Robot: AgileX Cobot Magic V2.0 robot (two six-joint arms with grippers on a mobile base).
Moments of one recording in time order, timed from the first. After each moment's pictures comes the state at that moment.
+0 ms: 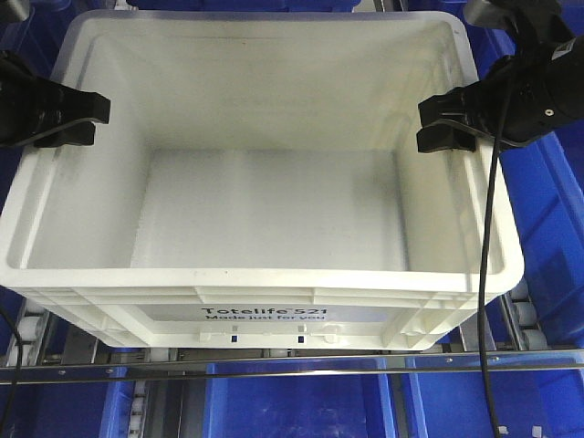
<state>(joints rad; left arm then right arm) -0.16 1.34 -1.25 -0.13 0.94 -0.05 0.16 1.44 -1.28 0.38 0.95 -0.22</state>
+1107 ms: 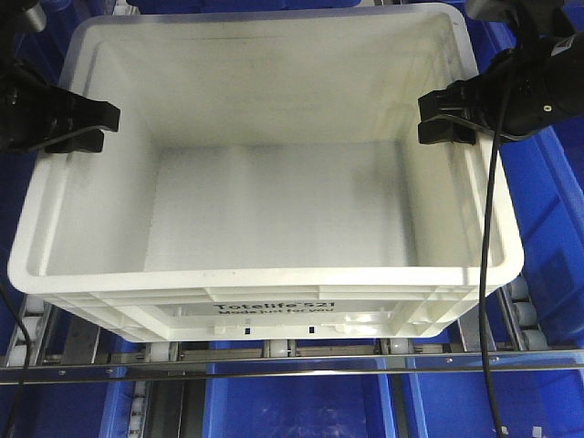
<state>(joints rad) -0.16 1.39 -1.25 -0.15 0.93 -0.01 0.16 1.44 -1.28 0.36 0.90 -0.22</state>
